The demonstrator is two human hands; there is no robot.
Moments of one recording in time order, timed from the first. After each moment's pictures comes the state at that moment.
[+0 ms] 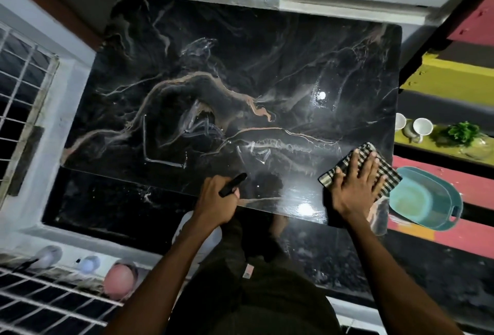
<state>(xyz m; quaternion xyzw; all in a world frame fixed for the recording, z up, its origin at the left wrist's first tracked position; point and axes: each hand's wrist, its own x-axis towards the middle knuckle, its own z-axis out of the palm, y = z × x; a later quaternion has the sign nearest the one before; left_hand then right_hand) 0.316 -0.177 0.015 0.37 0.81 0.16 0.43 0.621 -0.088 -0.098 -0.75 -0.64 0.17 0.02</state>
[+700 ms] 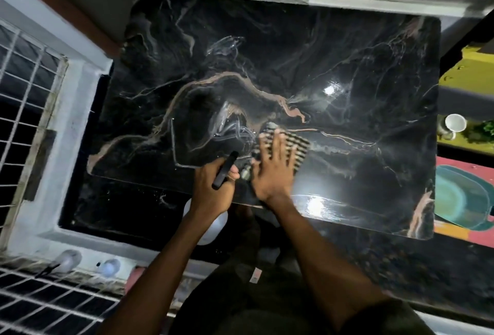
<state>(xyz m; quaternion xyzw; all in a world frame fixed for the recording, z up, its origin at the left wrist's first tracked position) 0.215 -0.176 0.008 0.41 0.79 0.30 0.34 0.352 -0.114 -0.097 -0.59 -0.78 0.21 0.00</state>
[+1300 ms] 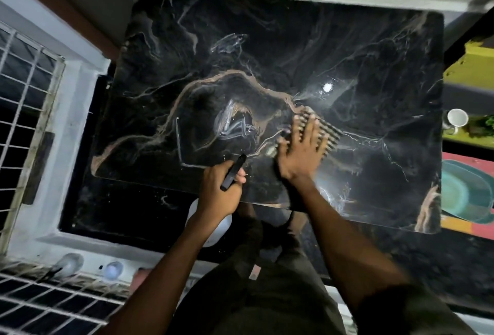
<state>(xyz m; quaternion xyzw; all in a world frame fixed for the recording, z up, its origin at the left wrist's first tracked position) 0.204 -0.185 0.001 0.44 0.77 0.29 0.36 0.373 -0.068 -0.093 -0.68 -0.70 0.20 -0.02</state>
